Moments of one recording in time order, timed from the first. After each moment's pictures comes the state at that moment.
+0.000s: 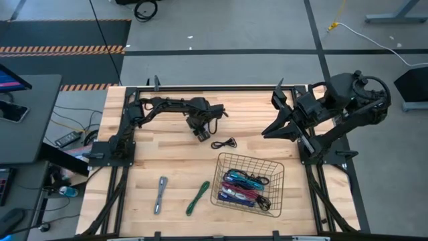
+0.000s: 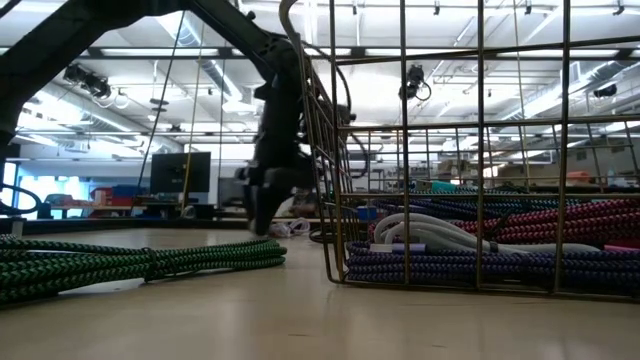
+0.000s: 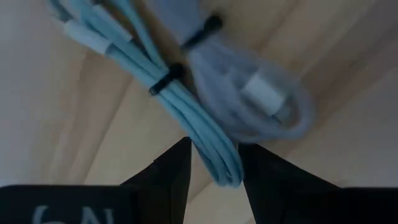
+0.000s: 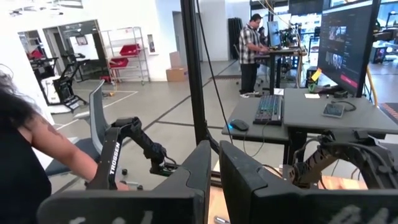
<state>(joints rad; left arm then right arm) 0.30 2.18 1.61 -1.11 -0.10 -0.25 0.32 1.25 1.82 -0.58 -0.10 0.09</state>
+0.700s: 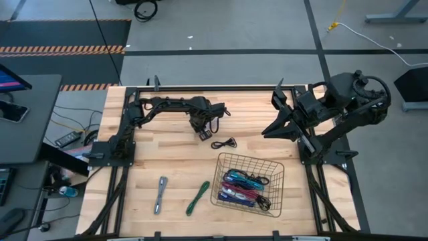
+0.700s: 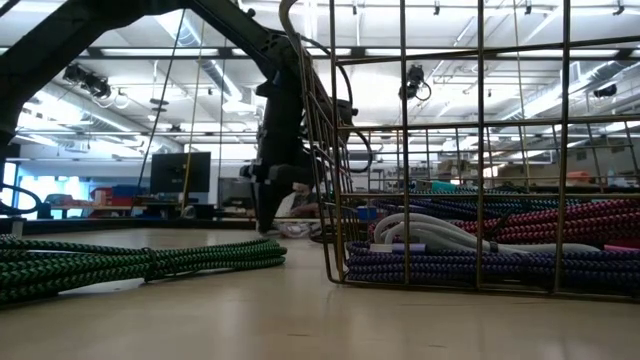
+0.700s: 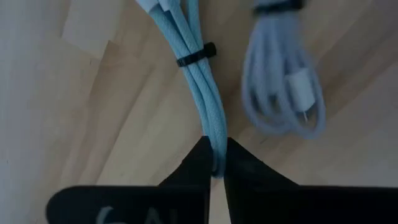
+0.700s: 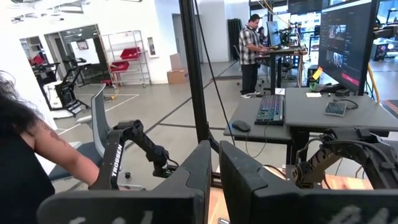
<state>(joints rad) 0.31 2.17 1.63 -1.10 -0.11 -0.22 0.32 1.25 1.82 -0.57 -0.10 0.11</state>
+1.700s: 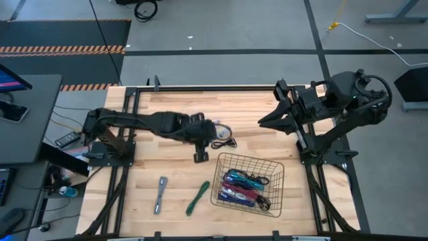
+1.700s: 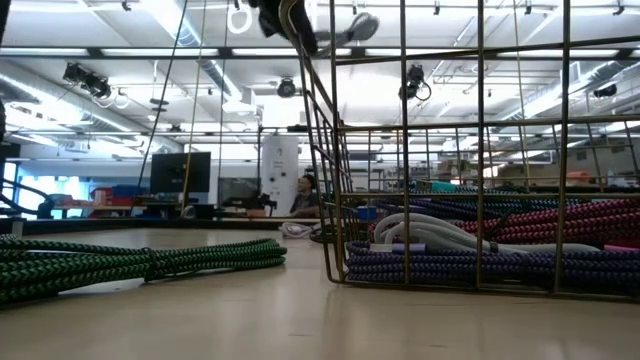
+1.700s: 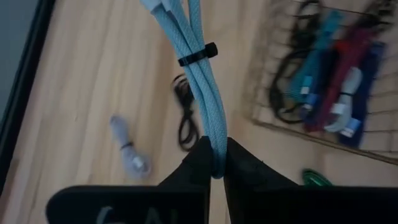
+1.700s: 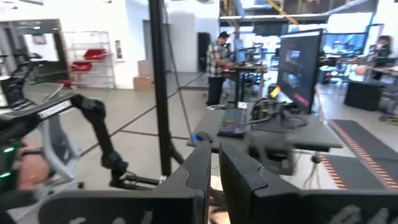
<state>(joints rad) -0.10 1.68 1.63 -0.89 -0.22 -0.09 0.32 1.25 1.82 -0.53 0.06 0.00</state>
